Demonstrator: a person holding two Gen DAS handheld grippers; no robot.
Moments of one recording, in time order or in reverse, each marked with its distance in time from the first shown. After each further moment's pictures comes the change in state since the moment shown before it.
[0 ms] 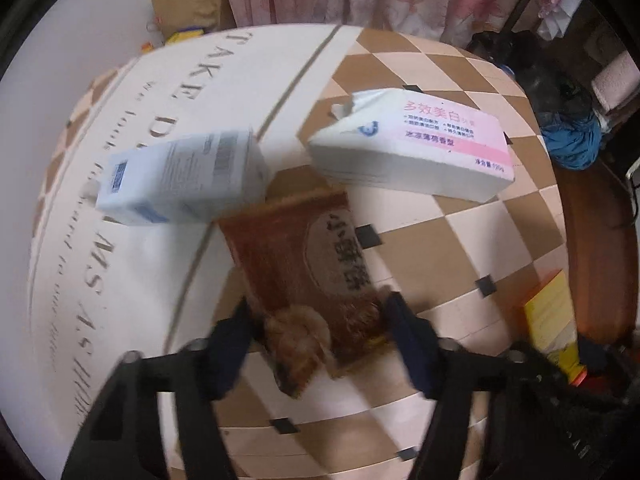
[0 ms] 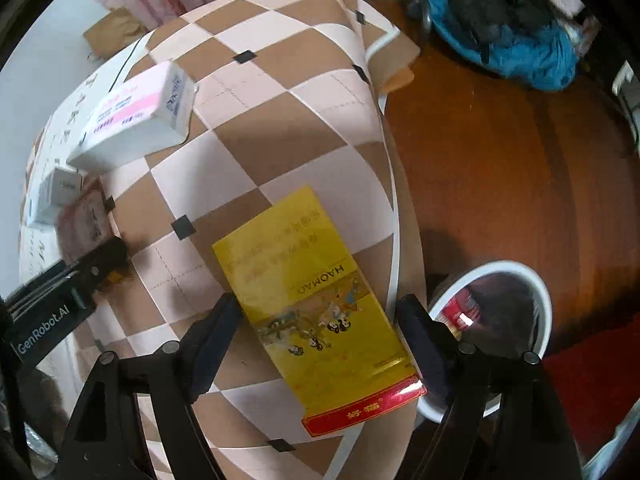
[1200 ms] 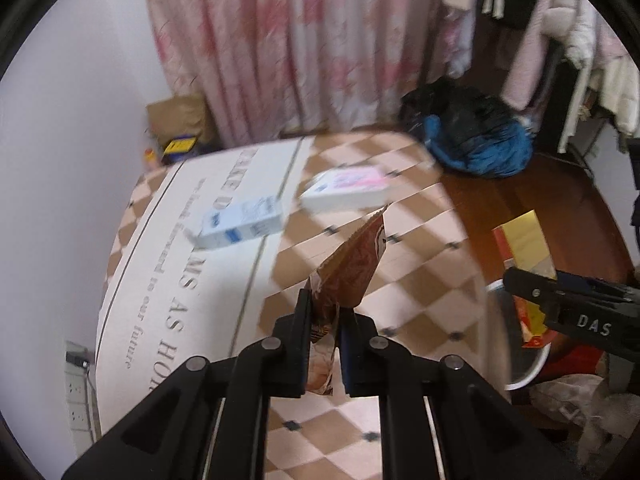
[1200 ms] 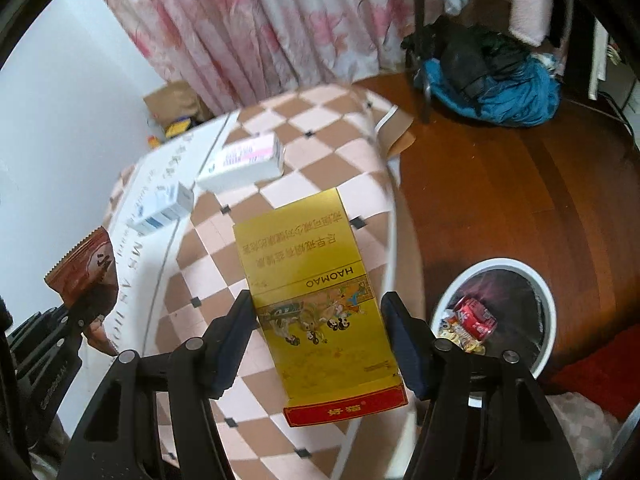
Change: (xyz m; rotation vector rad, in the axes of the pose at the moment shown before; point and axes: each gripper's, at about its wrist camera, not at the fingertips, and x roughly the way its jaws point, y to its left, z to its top) left arm -0.156 0.002 -0.095 0.217 -0.334 -0.063; right arm -0.126 0.010 -0.108 0.055 -0.318 0.158
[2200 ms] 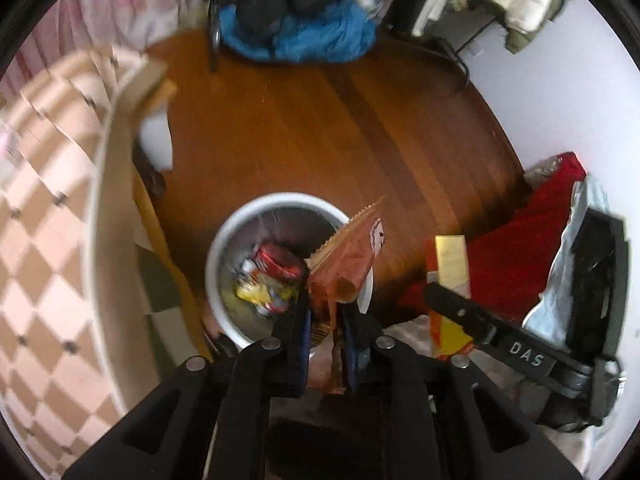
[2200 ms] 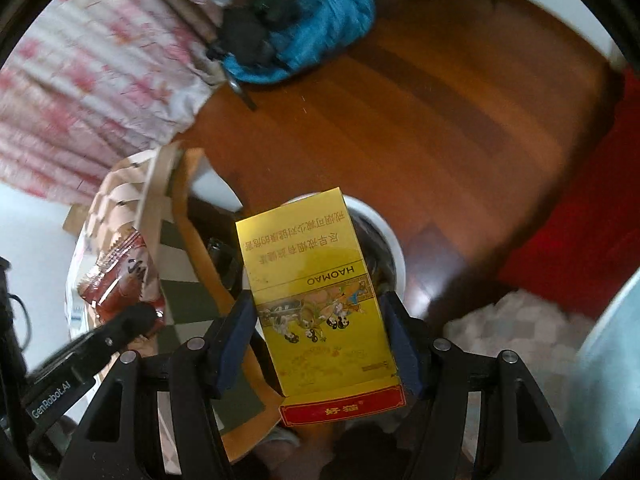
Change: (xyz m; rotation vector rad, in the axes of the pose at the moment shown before) left arm 0.118 -0.286 0.003 0.158 0.417 -0.484; right arm -0.031 -0.334 -0.100 0.577 0.039 -0.055
